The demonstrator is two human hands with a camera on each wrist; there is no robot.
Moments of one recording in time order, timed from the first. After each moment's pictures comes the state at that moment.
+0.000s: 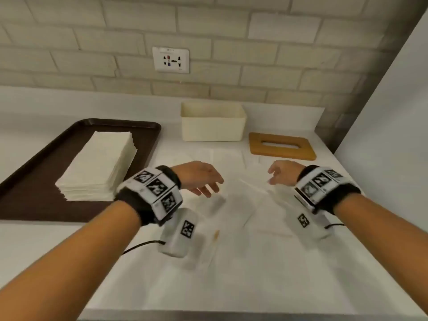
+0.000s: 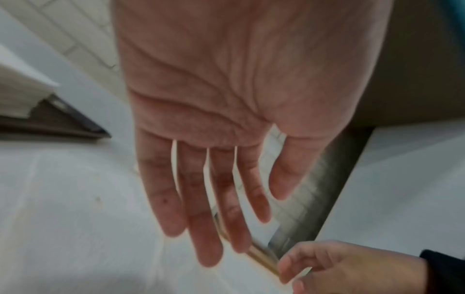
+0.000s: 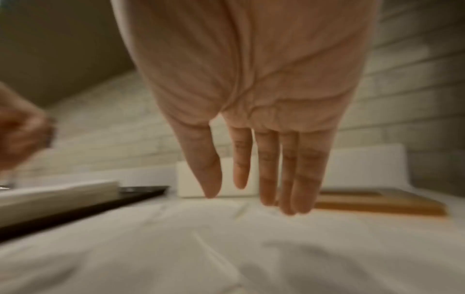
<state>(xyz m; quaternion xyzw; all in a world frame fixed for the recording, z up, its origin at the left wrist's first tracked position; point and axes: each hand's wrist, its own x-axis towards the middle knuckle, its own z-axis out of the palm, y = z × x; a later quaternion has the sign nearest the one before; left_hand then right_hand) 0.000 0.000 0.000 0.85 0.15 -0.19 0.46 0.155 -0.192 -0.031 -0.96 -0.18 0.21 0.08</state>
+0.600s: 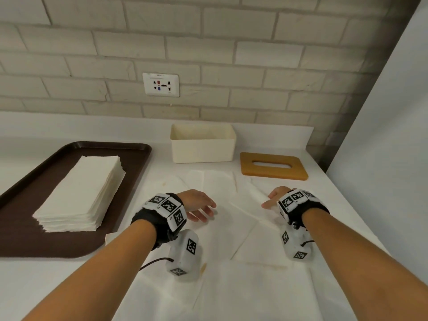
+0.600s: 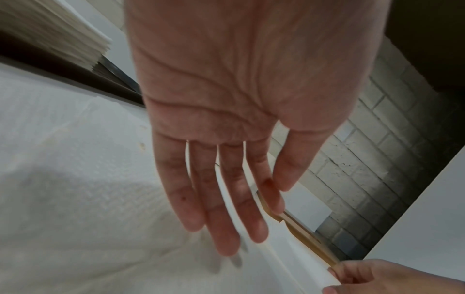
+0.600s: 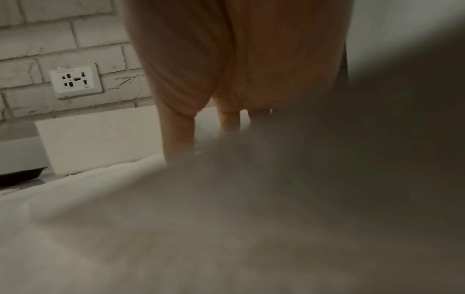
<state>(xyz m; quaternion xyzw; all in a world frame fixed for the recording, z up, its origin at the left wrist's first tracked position) 0.042 -0.007 -0.027 0.80 0.23 -0.21 0.51 0.258 -0.220 -0.123 -0.97 -0.07 0.21 0.07</state>
